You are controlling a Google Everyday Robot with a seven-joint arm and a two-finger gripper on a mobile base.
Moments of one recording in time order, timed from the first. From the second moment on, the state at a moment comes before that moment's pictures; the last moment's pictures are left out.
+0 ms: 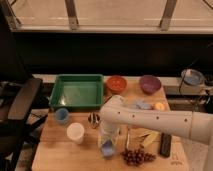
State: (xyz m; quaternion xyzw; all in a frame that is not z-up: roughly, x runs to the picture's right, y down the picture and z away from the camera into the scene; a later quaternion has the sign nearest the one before) arm -0.004 0.288 0.749 -0.23 -0.38 -0.67 0.60
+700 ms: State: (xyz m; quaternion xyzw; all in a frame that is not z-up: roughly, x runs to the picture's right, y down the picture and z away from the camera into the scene) arm -0.022 0.331 0.721 -0.23 -0.42 -0.65 0.59
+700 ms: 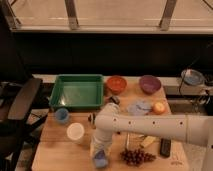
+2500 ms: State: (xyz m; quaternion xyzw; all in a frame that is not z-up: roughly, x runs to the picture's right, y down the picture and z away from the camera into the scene) arm -0.007 0.321 0.721 -0.25 -0.40 -0.64 0.61
